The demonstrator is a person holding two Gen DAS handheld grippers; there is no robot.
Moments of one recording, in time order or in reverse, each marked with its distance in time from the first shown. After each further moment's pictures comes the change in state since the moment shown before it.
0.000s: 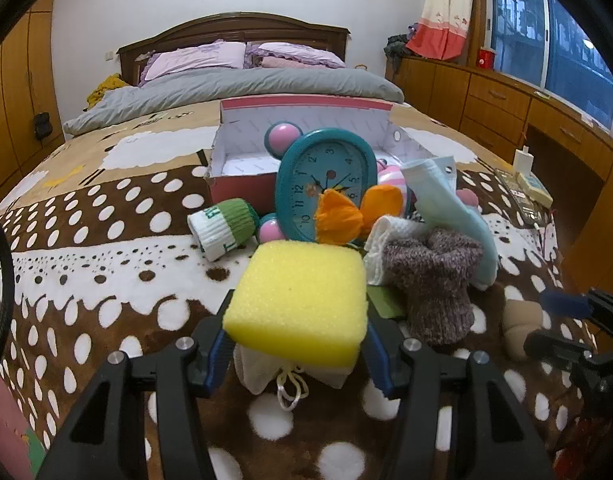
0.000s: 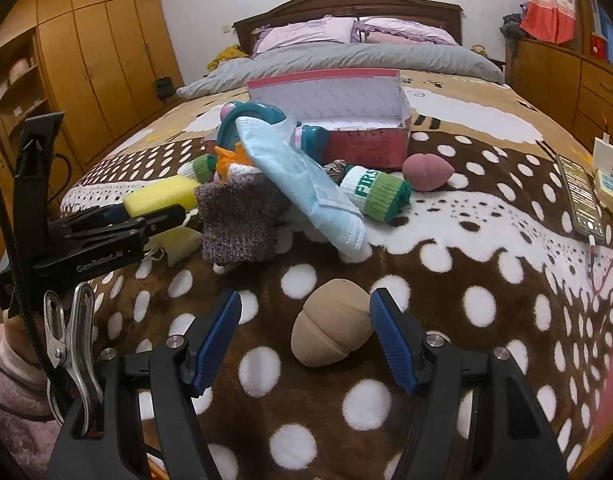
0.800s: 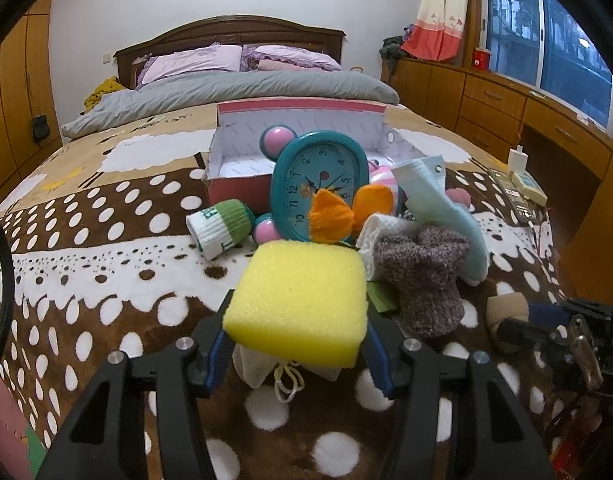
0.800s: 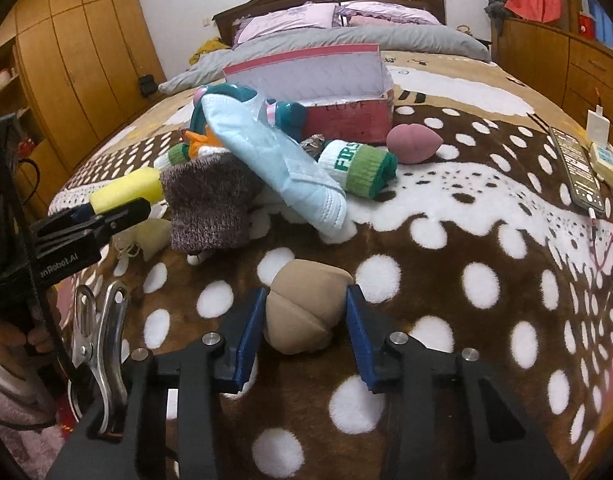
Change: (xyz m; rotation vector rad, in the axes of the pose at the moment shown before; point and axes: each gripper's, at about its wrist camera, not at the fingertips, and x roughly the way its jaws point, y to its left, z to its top) left arm -0.008 -0.005 -0.003 0.008 -0.012 -0.007; right arm 0.017 -0.011 -0.007 0.063 0.043 -0.019
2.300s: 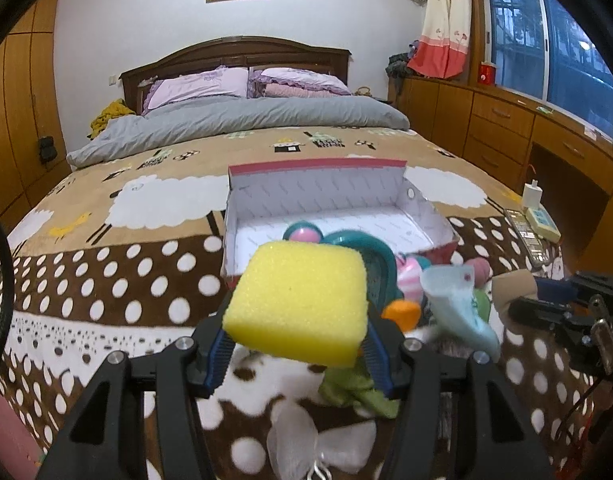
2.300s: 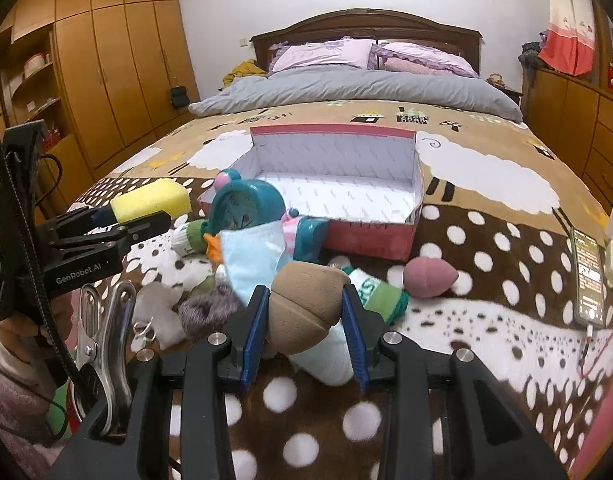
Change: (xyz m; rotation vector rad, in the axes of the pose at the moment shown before) left arm 0.009 0.014 0.080 0.018 -0.069 0.037; right arm -0.008 0.007 0.088 -0.139 -0.106 0.052
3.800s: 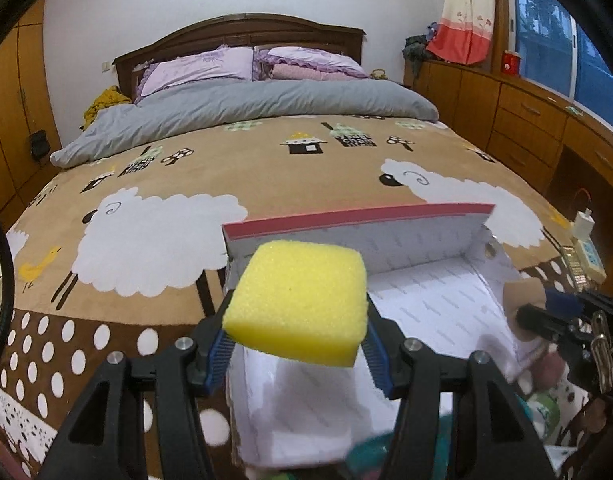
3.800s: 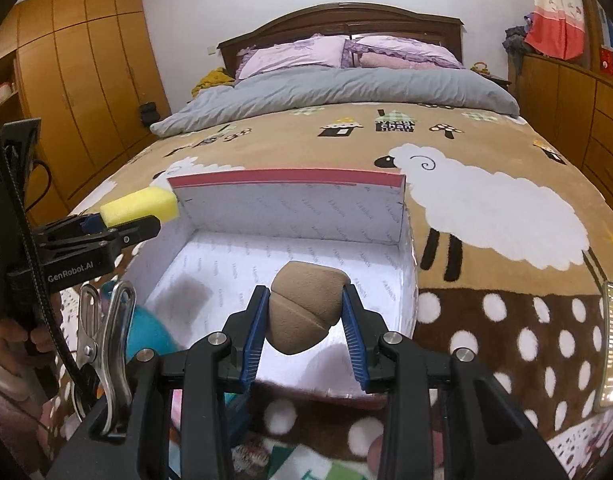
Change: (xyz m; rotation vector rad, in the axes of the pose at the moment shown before) left arm 0.152 0.036 0.100 -0.014 0.088 0.023; right arm 0.117 -0.058 0.097 0.090 -0.002 -0.045
